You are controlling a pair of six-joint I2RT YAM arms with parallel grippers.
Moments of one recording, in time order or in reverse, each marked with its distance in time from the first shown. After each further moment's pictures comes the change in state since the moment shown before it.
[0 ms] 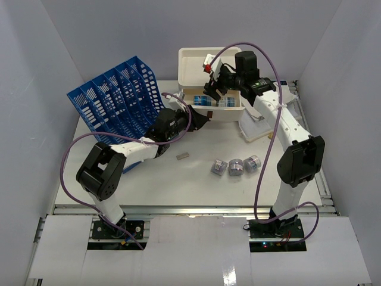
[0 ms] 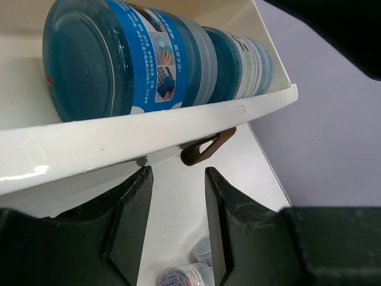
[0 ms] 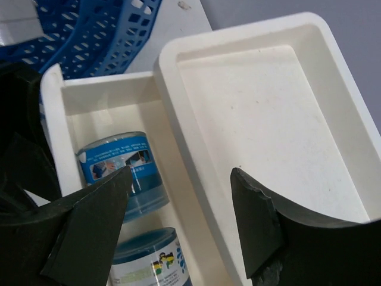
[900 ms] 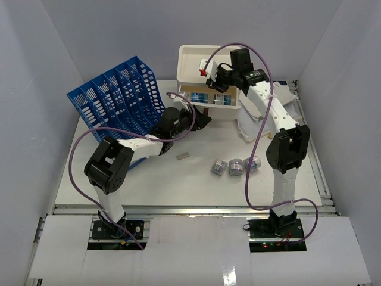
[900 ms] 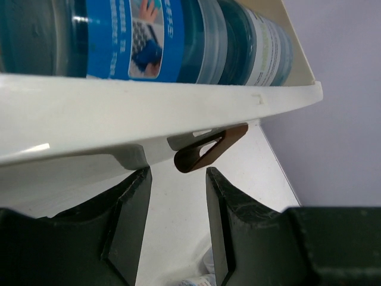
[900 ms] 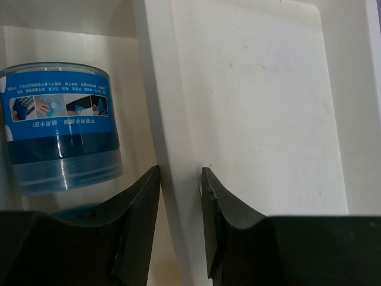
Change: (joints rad) left arm -0.002 0.097 0.057 0.012 0.009 0.008; right arm -0.026 0.223 0.259 -0.208 0.026 -0.269
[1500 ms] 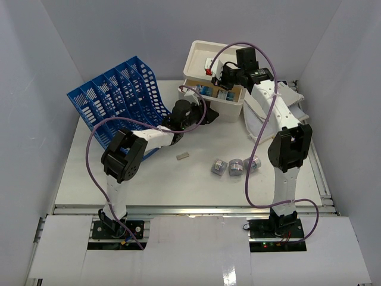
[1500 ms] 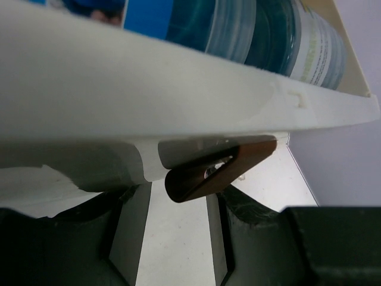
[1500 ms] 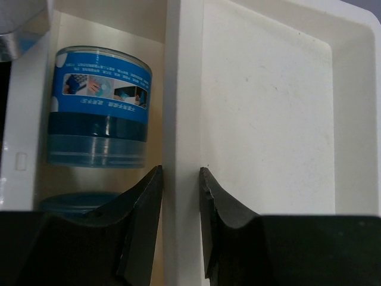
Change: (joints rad) left arm -0.012 0.212 0.259 -0.089 0.006 0.053; right arm -0.043 0.011 0.013 -0.017 -0.021 -0.065
